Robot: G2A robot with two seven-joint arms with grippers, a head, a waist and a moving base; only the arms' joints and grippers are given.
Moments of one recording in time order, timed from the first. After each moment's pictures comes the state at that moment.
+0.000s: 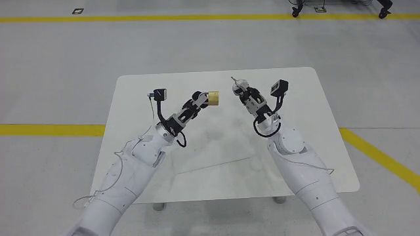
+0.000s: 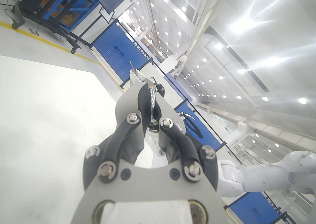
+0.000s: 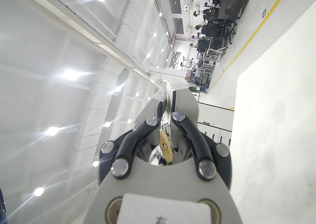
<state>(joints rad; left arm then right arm) 0.76 -1.38 -0.93 -0.90 -0.04 -0.89 -0.16 -0.82 -1.28 1.06 -1.08 0.56 -0.43 0.37</state>
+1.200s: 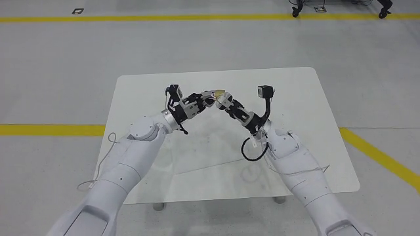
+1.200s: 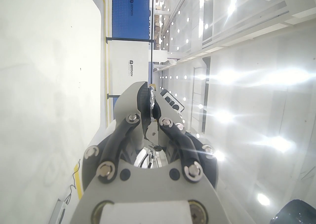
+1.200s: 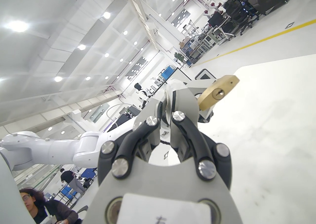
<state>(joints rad) 0.60 -1.45 -0.97 -0.71 -0.69 -0.28 -0.80 -0.78 -1.32 1.03 -0.95 0.07 -0.89 0.42</state>
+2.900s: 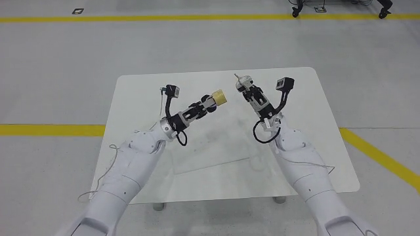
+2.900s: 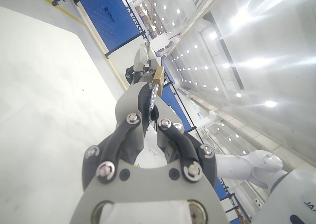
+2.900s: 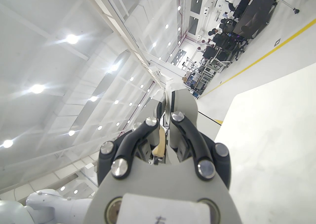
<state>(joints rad) 0.70 -1.44 -1.02 -0.81 -0.30 -0.82 -0.68 -0.75 -1.34 1.12 -0.88 0.34 -0.75 0.41</state>
